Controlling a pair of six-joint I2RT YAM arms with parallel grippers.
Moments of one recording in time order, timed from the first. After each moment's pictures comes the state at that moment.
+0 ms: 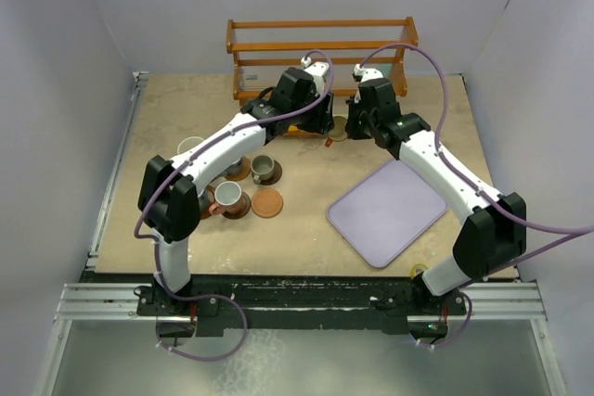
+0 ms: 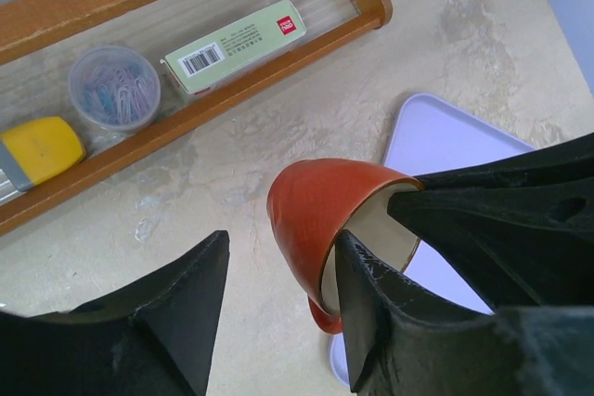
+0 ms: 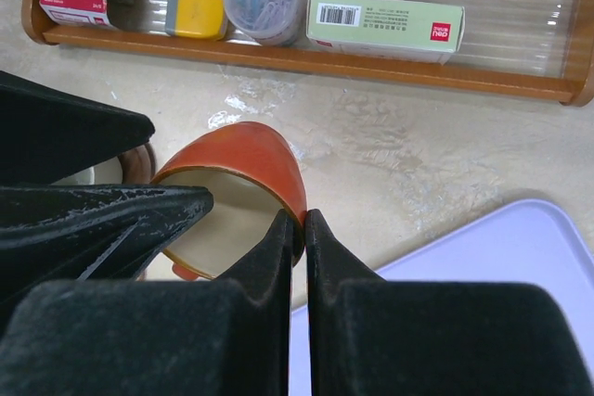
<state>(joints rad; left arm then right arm) -0.68 1.91 1.74 -0.40 0.08 -0.34 0.45 1.53 1.36 -0.49 0.14 0.28</state>
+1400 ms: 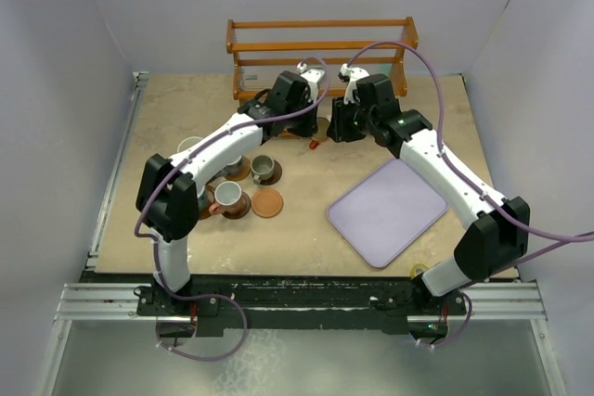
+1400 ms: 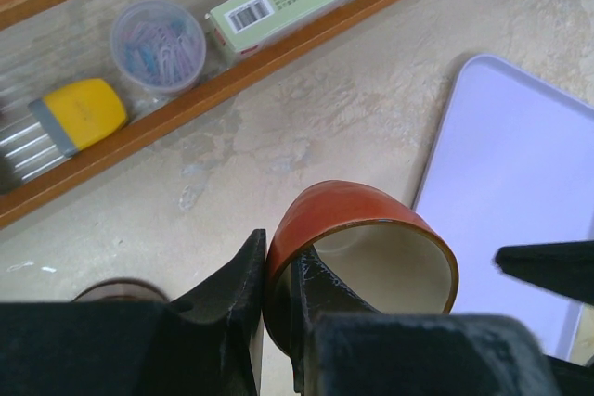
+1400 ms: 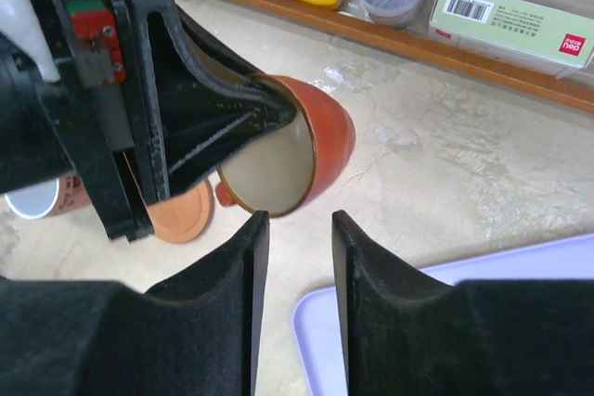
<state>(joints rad) -0.65 1.93 1.73 -0.45 0.07 -0.28 0.48 1.53 1.42 -0.55 -0.08 0.24</state>
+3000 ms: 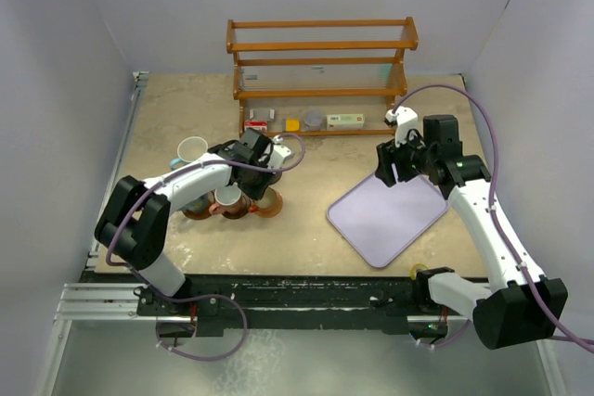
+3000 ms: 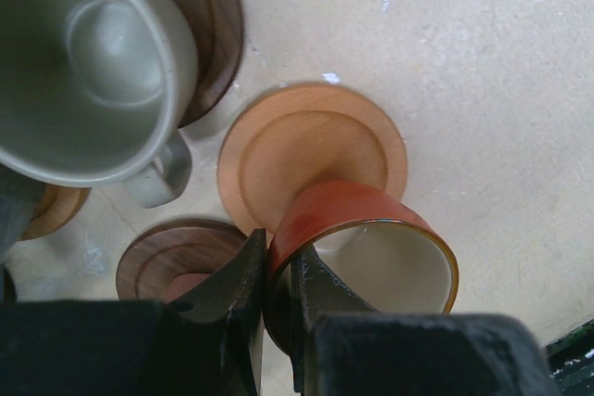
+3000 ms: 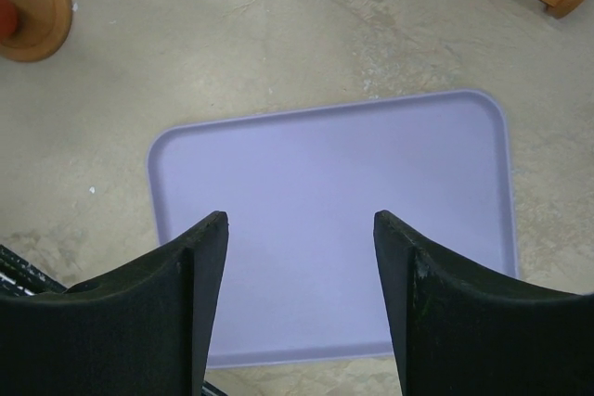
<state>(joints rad) -0.57 1.62 1.06 -0.57 0.11 0.17 0.16 1.11 1.03 -0.71 -0.30 -0.25</state>
